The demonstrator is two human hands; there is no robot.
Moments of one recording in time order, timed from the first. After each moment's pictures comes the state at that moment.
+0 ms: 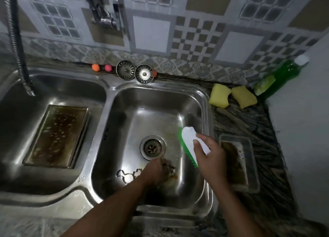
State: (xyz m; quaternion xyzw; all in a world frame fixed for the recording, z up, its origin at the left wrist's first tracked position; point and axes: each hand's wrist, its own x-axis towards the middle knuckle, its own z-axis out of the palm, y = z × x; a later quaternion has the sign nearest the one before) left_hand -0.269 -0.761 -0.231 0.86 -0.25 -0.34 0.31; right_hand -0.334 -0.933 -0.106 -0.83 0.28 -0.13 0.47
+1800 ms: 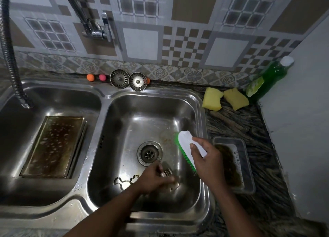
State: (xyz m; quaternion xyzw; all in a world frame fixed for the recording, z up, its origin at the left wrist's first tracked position) left_hand -0.282 -0.758 -0.226 0.76 -0.10 -0.40 0.50; right_hand -0.343 -0.950 -0.104 -0.83 0.27 -0.11 0.48
